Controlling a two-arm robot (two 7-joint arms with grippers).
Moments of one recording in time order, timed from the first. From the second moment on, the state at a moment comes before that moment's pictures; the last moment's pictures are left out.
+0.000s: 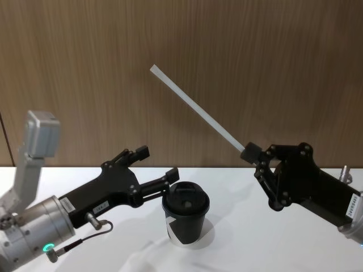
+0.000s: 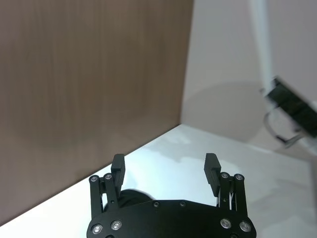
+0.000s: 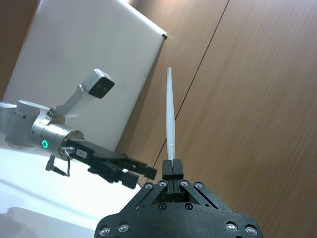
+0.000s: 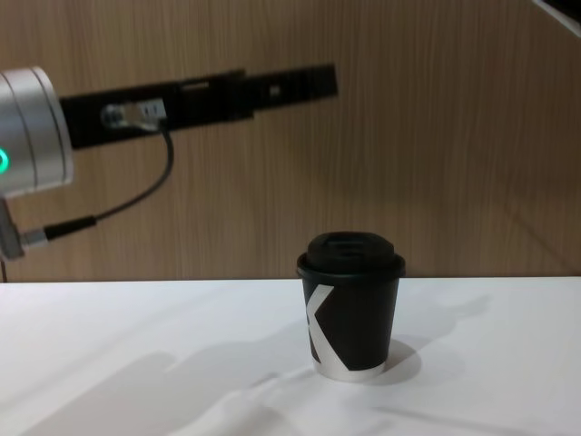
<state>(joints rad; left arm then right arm) -0.27 0.46 0.34 -1.75 -0.69 0.16 -0.53 0.22 0.52 -0.20 -1.73 0.52 -0.30 0.83</state>
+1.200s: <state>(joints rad) -0.33 0.42 0.29 -1.79 -1.09 0.22 -0.81 0.22 0.52 -0.20 -1.73 0.52 -0.30 0.83</state>
